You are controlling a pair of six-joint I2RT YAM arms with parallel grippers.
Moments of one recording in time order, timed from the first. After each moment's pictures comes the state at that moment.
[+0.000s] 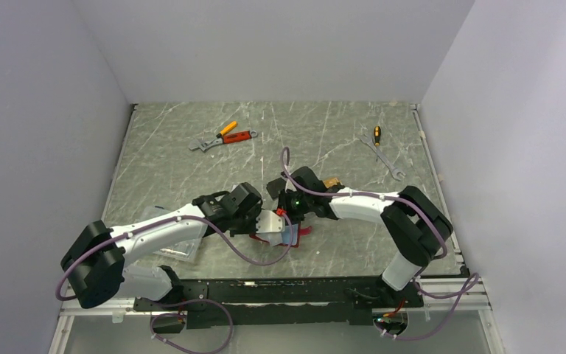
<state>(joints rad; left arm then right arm) -0.88 1.29 0.79 -0.53 0.00 0.72 0.77 1.64 0.84 -0.05 -0.41 0.70</state>
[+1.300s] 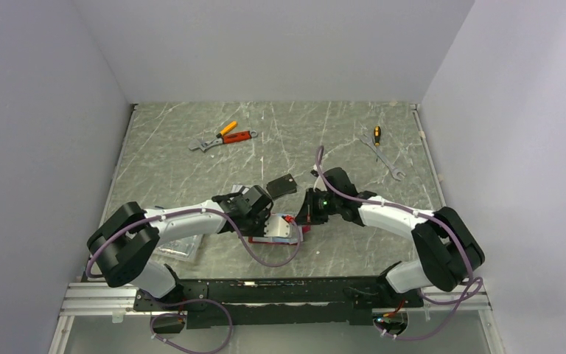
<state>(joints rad) -0.89 1.49 0.80 -0.42 0.06 0.79 0.59 1.42 0.65 -0.04 -0.48 0.69</state>
